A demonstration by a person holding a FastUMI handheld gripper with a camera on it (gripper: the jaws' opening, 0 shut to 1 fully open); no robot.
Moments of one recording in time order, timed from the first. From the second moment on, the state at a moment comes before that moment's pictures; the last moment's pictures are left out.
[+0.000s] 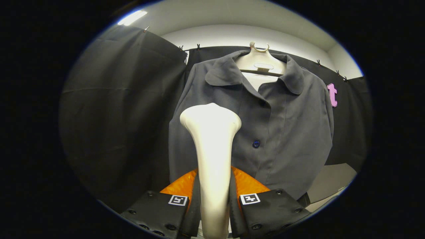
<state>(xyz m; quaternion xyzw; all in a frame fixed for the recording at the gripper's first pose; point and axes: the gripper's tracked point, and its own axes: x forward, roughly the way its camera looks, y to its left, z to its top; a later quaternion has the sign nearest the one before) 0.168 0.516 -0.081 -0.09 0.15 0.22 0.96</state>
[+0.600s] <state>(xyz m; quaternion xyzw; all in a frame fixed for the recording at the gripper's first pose) 0.129 0.508 -0.169 -0.12 0.21 0.24 0.94</state>
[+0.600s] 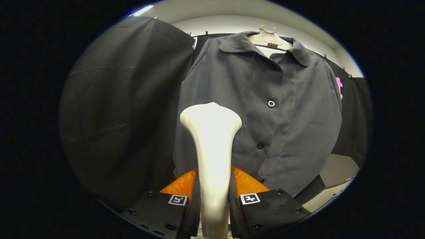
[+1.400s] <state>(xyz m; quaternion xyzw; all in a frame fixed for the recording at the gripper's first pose) 0.079 0.500 -0.273 -0.16 0.29 0.24 0.91</state>
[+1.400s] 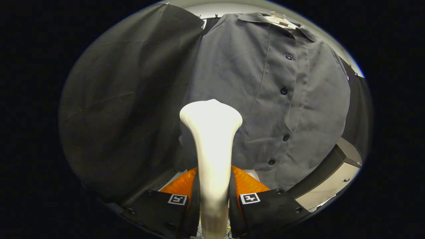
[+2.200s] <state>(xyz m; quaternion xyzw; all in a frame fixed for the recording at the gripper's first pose) 0.075 0.484 -0.188 -0.13 0.22 0.25 0.94</state>
